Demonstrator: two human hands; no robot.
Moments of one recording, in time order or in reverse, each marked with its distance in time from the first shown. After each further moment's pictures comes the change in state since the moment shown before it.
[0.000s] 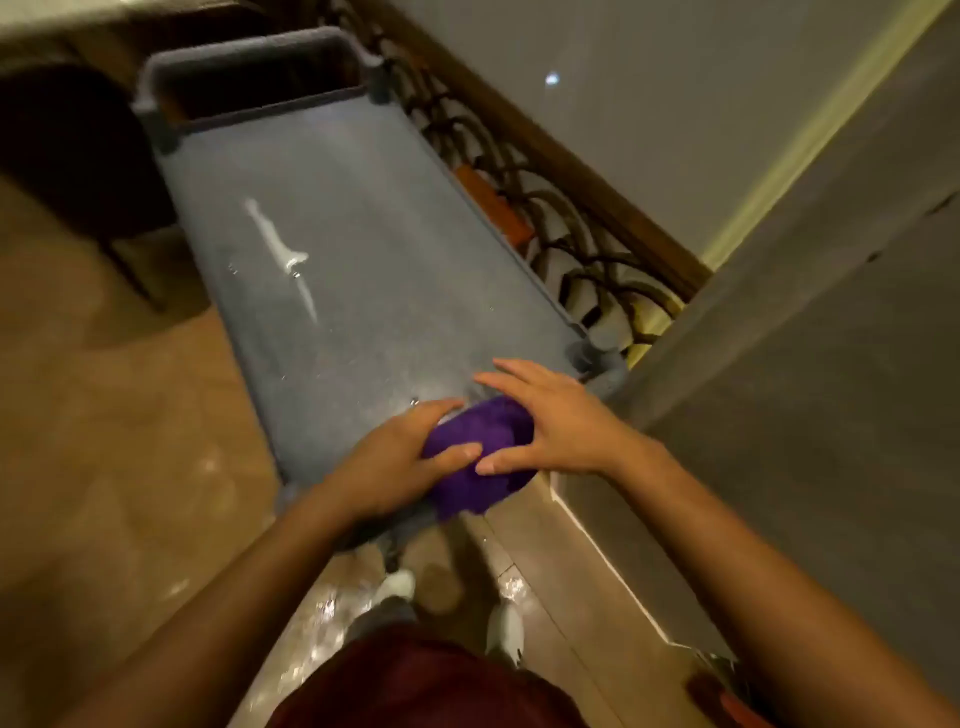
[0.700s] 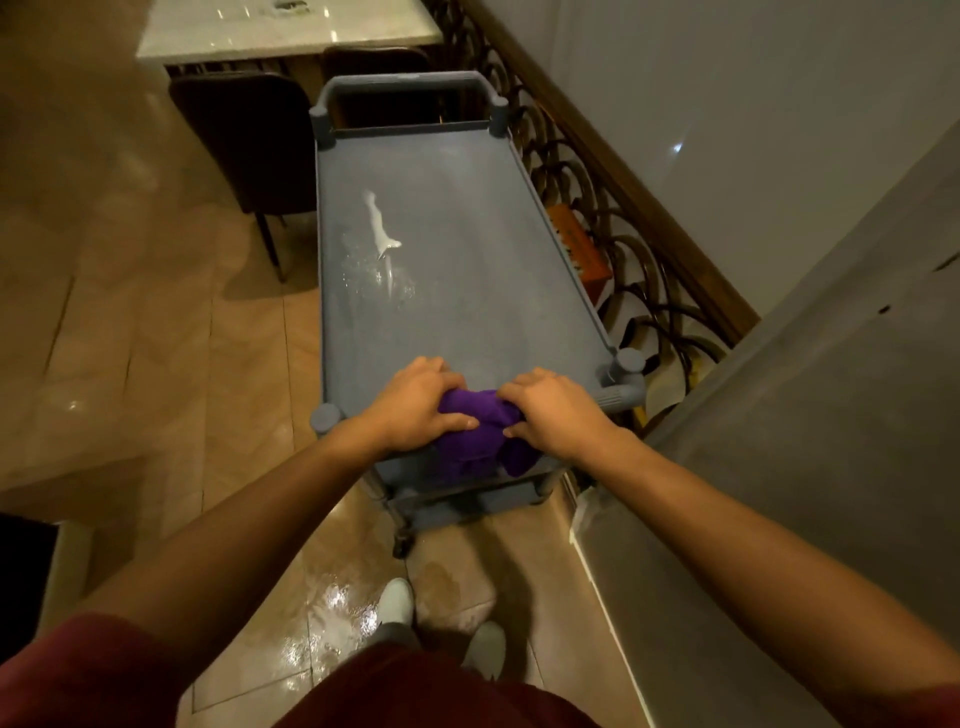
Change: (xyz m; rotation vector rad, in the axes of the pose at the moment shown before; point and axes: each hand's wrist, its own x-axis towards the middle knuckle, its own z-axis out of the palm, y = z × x) left_hand -0.013 0.042 0.018 0.318 0.174 -0.145; right_hand -0.005 0.009 -0.004 -0.418 -0.011 -0.340
